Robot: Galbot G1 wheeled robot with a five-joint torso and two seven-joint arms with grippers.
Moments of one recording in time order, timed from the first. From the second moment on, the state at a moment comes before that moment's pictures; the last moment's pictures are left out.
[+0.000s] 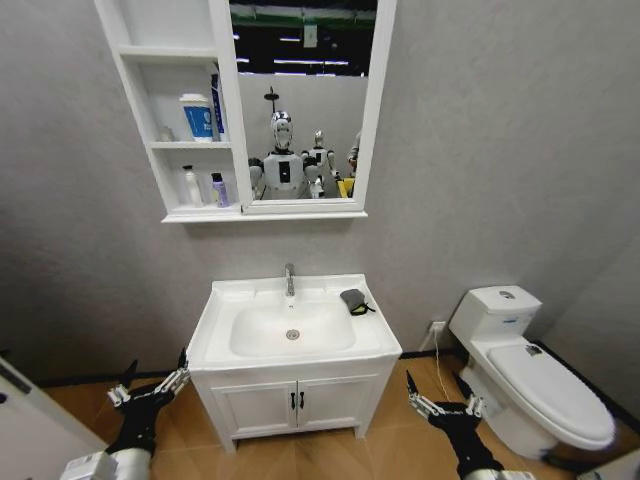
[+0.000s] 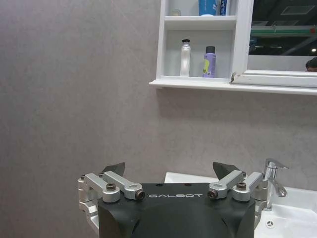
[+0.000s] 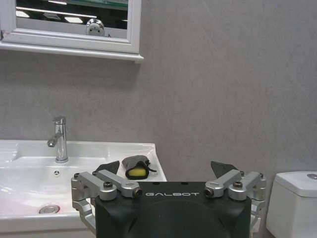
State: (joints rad) left arm 1.94 -1.40 -0.74 -2.47 -0.34 0.04 -0.26; right arm -2.07 1.29 0.64 2.42 0.21 0.04 0.21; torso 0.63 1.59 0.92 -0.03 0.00
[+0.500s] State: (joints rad) left arm 1.94 -1.41 -0.73 -2.46 -0.34 0.04 -0.26; right arm -2.07 1.29 0.64 2.42 0.21 0.04 0.21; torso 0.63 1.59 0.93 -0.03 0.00
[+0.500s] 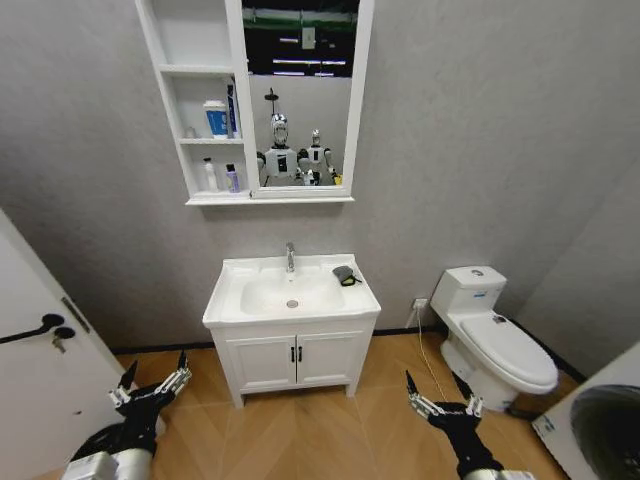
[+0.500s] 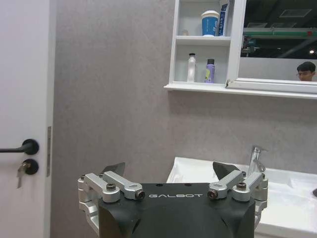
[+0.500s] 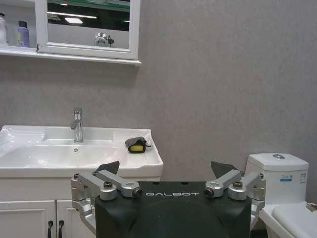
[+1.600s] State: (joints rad) left arm 1.93 -1.41 -0.78 -2.45 -0.37 -0.02 -0.32; right arm -2.07 1.29 0.64 2.42 0.21 0.04 0.21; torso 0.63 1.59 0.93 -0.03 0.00
